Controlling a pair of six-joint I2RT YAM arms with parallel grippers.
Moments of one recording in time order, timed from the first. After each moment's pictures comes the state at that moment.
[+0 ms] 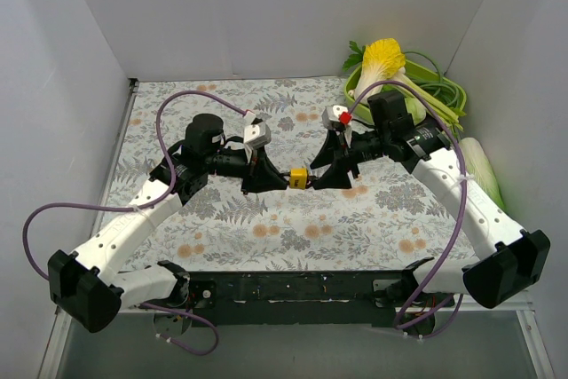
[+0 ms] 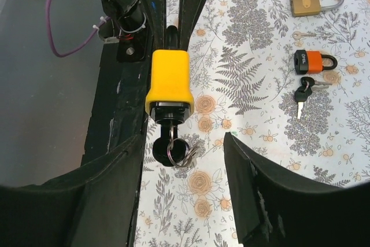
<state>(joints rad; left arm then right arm) -0.57 1.14 1.04 -0.29 0.98 0.07 0.50 1.29 1.30 -0.77 -1.12 -0.51</state>
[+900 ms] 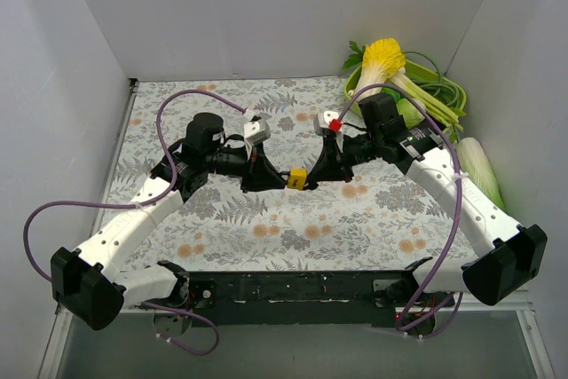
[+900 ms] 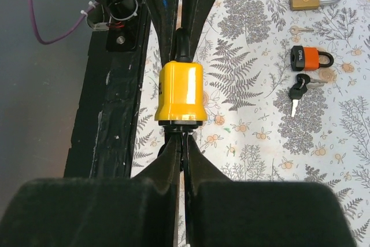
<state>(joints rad) -0.55 1.16 1.04 -0.32 0.97 0.03 0.55 1.30 1.30 -0.78 -1.06 -0.56</state>
